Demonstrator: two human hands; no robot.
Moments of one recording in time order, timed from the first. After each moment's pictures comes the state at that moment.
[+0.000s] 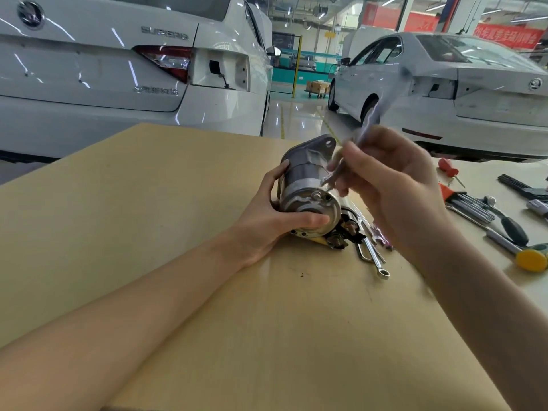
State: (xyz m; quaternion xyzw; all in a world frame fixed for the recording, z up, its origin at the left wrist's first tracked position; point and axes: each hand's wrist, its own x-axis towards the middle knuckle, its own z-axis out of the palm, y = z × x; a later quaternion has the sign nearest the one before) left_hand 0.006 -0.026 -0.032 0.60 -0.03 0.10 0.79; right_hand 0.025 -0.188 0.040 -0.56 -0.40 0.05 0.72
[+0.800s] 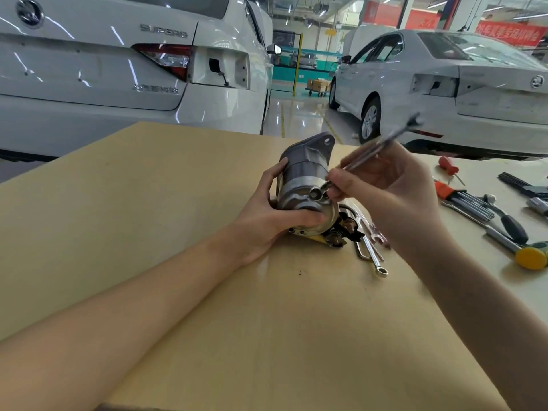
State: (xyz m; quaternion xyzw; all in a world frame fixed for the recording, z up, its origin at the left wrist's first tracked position) left_hand 0.007 -0.025 -0.031 0.58 -0.04 0.10 0.80; right_hand 0.023 -0.191 0.035 -0.66 -0.35 -0.05 0.66
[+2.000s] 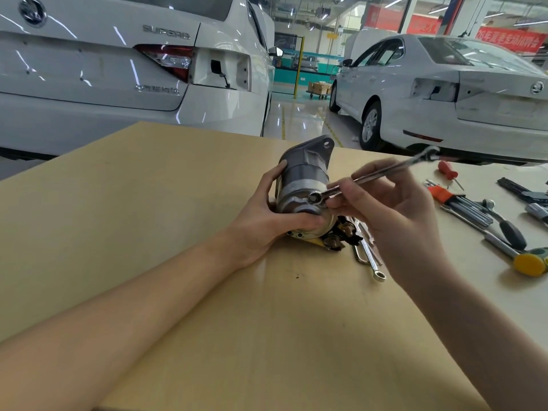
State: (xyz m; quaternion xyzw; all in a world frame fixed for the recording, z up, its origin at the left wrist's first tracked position) left_hand 0.009 -0.025 -0.035 0.60 -0.04 0.11 0.79; right_hand 0.017 -0.193 0.018 -0.58 -0.30 0.00 0.76
